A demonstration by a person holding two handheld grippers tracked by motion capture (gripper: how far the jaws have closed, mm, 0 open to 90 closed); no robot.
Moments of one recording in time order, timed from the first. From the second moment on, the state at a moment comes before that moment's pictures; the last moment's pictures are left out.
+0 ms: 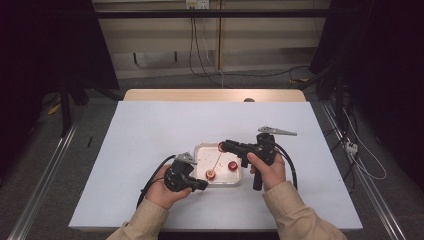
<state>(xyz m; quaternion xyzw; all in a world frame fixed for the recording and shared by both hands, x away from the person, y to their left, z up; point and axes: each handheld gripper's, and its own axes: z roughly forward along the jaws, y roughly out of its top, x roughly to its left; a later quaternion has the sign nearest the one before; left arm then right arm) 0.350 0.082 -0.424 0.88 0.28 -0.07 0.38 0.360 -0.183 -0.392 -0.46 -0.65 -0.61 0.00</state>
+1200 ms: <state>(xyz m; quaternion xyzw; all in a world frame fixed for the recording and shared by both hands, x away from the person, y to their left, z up) 0.351 0.083 -0.420 0.87 0.30 -0.07 0.38 0.357 -0.173 -0.399 -0.45 -0.67 -0.60 0.01</state>
